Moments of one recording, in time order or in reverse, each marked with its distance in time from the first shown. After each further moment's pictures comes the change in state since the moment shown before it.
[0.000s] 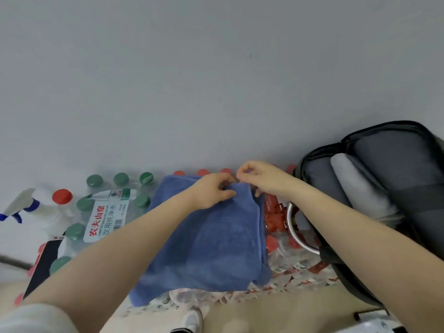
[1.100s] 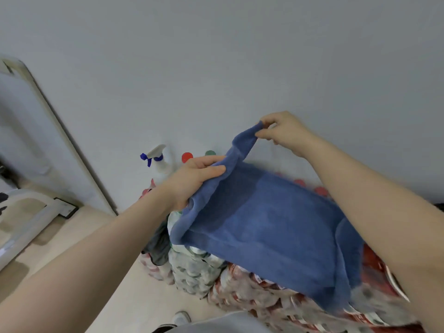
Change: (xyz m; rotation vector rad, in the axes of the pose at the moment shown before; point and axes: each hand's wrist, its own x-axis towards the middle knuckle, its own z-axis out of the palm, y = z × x) left_hand -0.216 -0.064 -0.103 -0.832 0.509 -0.189; right_hand 0.051 -0.202 0.103 -0.177 -0.046 -0.414
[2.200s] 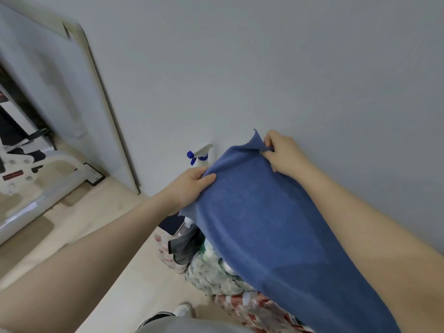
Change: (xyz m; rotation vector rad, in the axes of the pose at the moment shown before) left_hand 0.021 -0.072 -0.128 0.194 0.268 -0.185; right_hand 0.085 -0.023 0.122 -0.317 -0.087 -0.100
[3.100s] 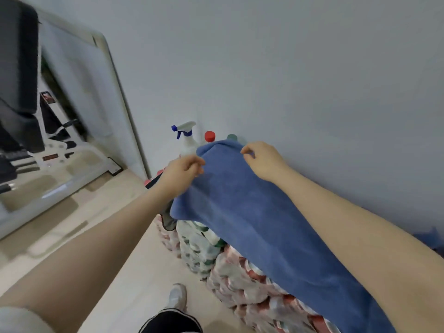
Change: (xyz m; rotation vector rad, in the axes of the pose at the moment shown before) left_hand -0.085 0.014 0.126 0.328 0.393 0.114; right_hand -0.133 0.060 -0.024 -0.040 -0.088 -0.138
